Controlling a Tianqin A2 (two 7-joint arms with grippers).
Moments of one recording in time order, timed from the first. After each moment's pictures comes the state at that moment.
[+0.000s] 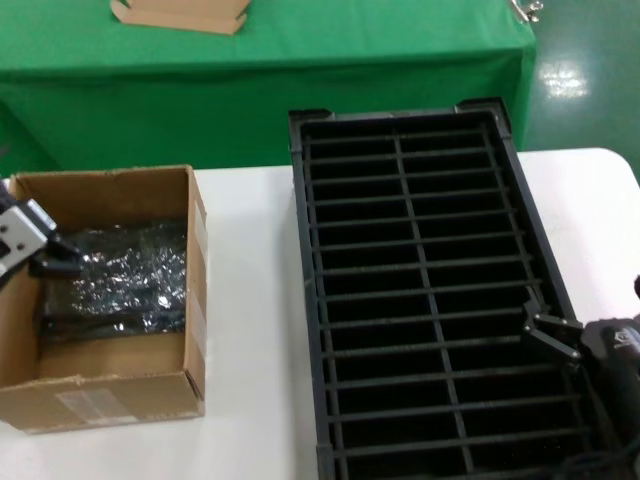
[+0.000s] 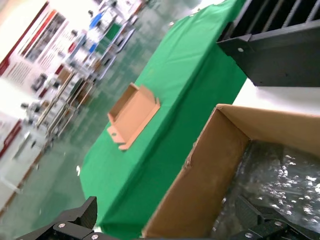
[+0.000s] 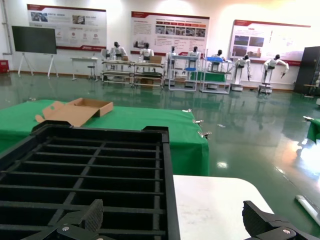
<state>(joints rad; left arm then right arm) -0.91 -1.06 2.71 -1.47 -2.75 -0.33 0.85 0.02 0.29 -1.61 1.60 1.79 -0.01 0.01</state>
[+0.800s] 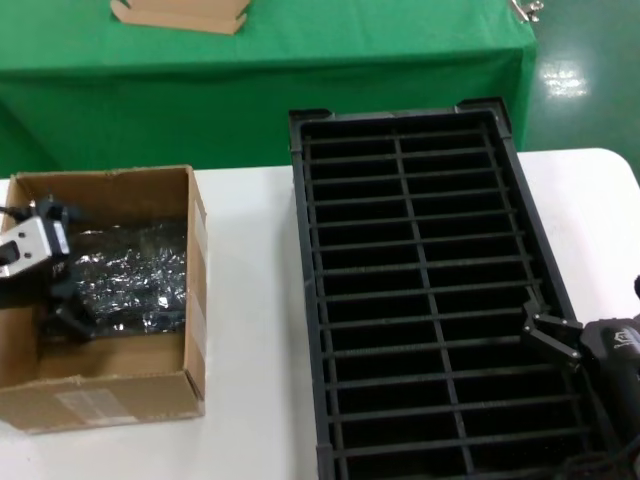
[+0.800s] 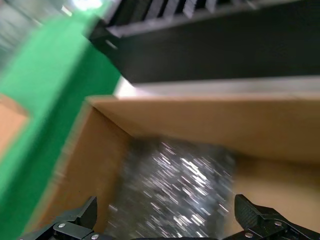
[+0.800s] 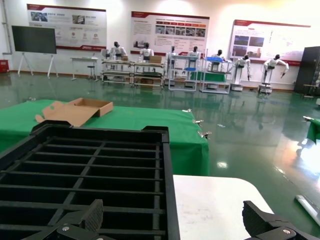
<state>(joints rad) -1.19 -0.88 2.75 -0.90 -1.96 0.63 0.20 0.02 0.29 -1.61 1.60 1.79 -0.01 0.01</state>
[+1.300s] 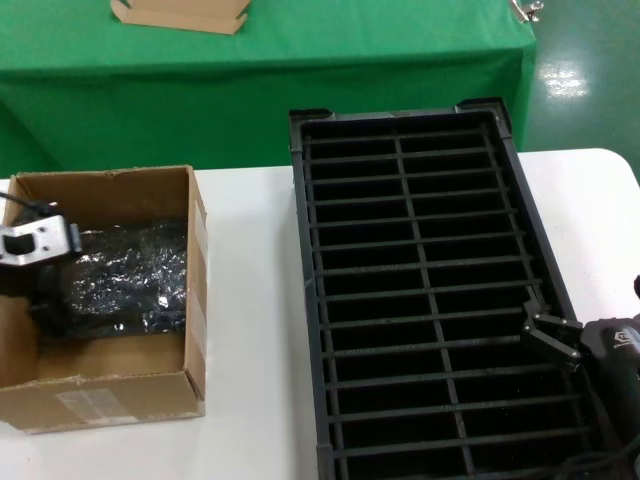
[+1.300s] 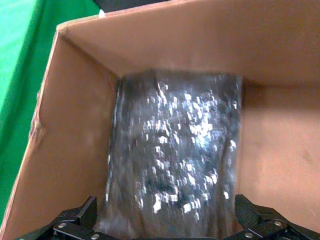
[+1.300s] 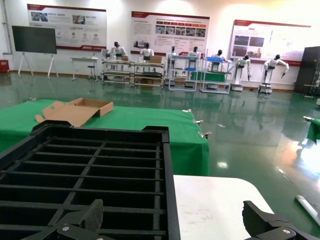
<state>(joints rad) -1.26 -0.68 2.62 -0.60 -1.50 0.77 0.11 0.02 0.29 -1.61 1.60 1.79 -0.01 0.01</state>
